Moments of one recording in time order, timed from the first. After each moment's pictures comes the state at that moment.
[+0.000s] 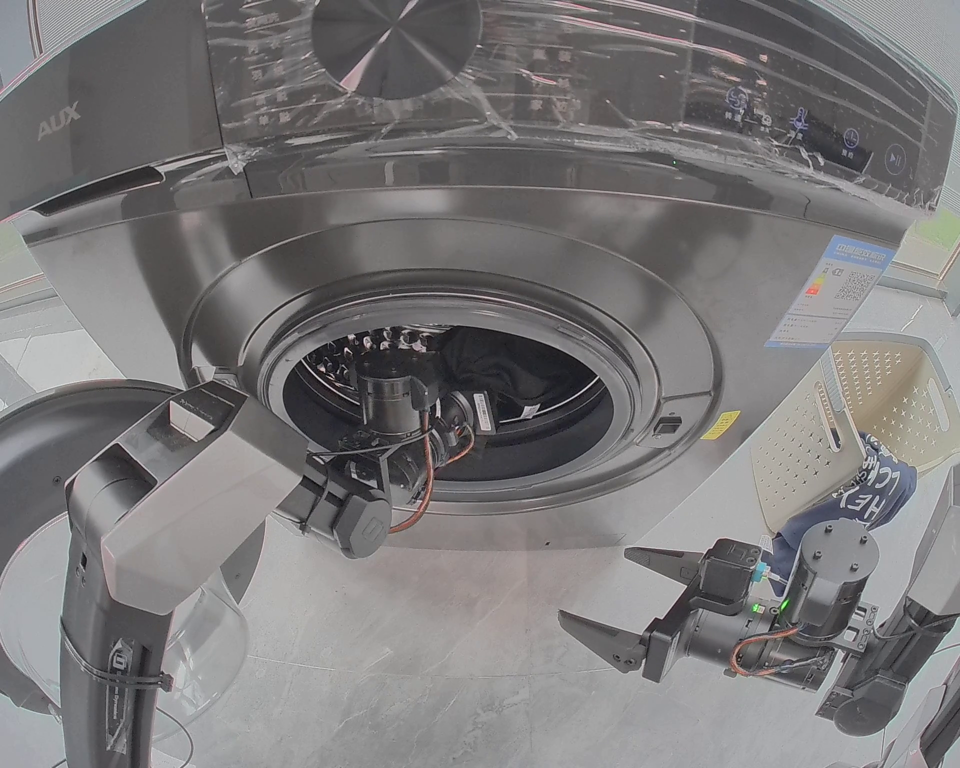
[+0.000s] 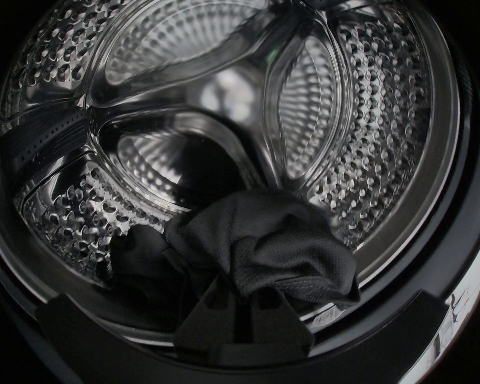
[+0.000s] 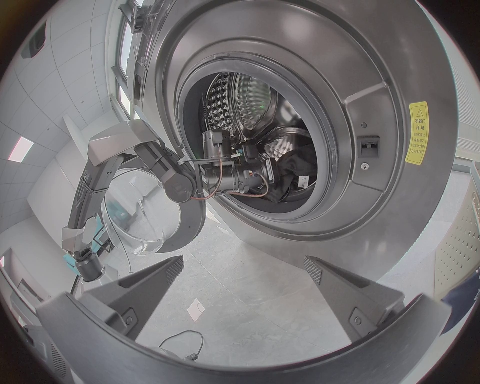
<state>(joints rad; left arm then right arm) -0.53 2.39 -1.41 -0.98 0.13 -0.22 0.73 1.89 -0.18 -1.54 0.10 0.11</state>
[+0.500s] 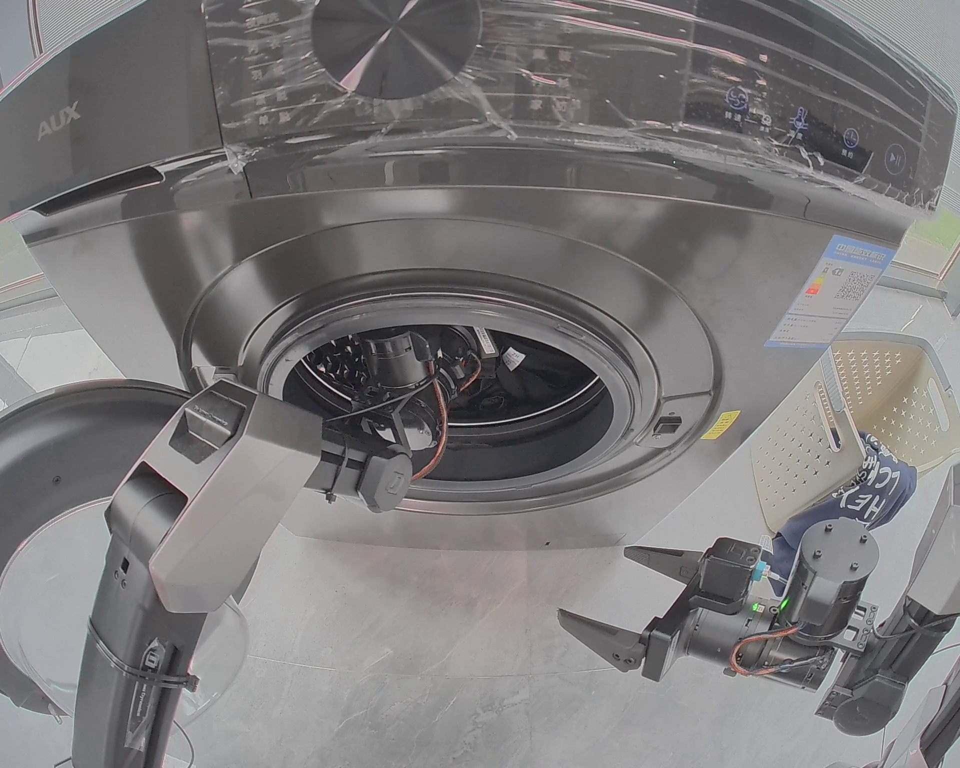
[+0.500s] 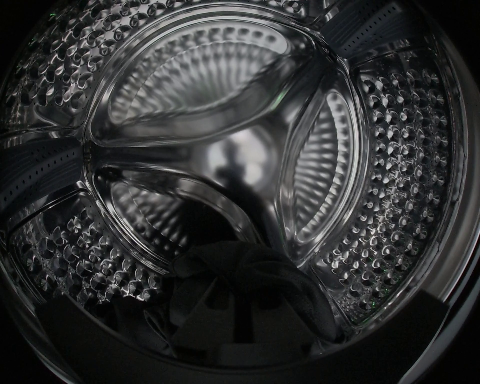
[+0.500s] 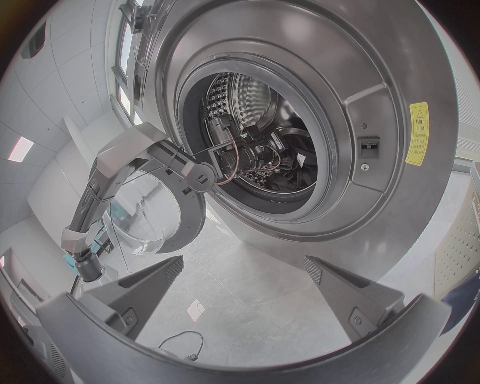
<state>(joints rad) -0.51 2.51 -1.76 -1.02 0.20 -0.27 0.72 1.89 -0.18 -1.54 0.10 0.11</state>
